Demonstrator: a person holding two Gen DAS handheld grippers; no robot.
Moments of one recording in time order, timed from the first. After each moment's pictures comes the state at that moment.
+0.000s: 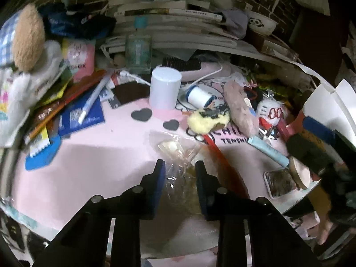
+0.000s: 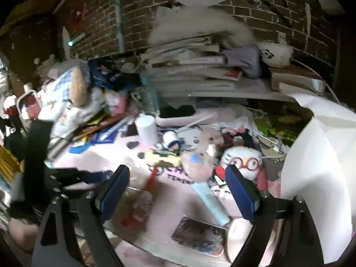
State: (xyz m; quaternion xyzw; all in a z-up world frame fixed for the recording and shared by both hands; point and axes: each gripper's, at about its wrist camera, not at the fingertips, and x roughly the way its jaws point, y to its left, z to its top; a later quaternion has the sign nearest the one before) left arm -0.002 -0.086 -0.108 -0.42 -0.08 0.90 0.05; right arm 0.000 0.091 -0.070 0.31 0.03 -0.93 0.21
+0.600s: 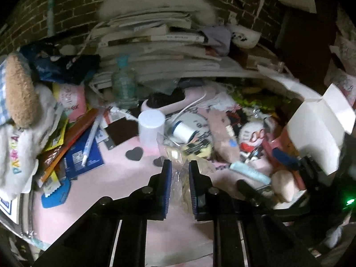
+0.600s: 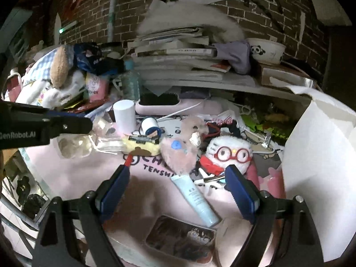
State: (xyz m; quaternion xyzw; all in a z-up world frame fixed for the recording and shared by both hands) left arm -0.013 -0.075 -0.057 -0.39 -0.05 0.92 0.08; right arm -0.004 0.086 -0.102 0.29 0.08 -0.94 0.16
